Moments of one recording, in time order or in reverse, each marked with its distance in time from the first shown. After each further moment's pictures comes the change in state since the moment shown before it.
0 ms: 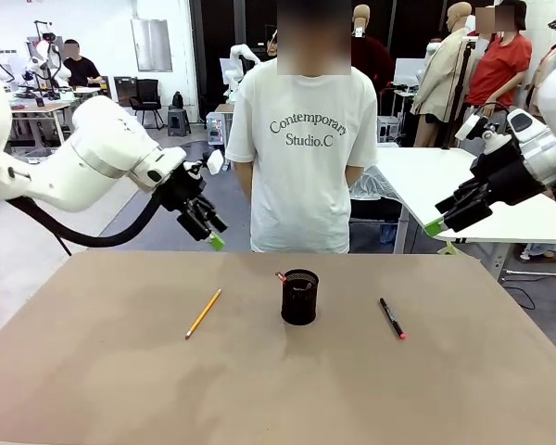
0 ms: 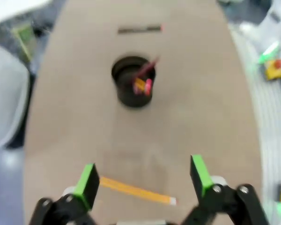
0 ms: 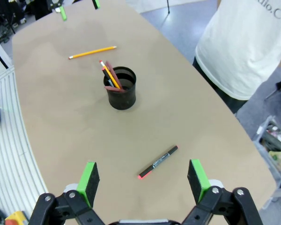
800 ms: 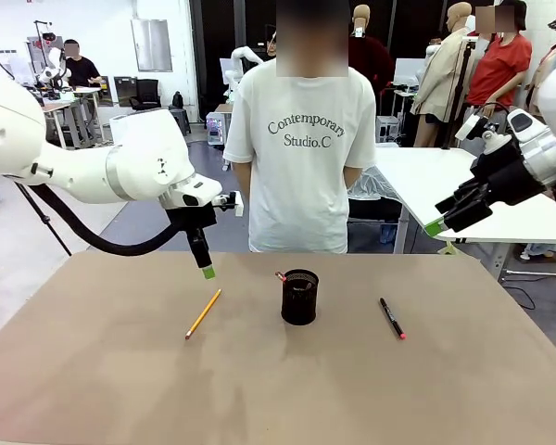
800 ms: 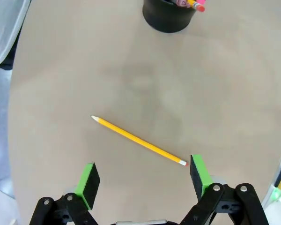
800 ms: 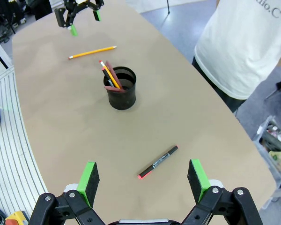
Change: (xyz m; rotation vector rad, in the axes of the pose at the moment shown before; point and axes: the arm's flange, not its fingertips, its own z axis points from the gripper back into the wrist) left arm -0.003 0.001 -0.053 0.128 0.406 0.166; right arm 0.000 0.000 0.000 0.000 0.000 0.000
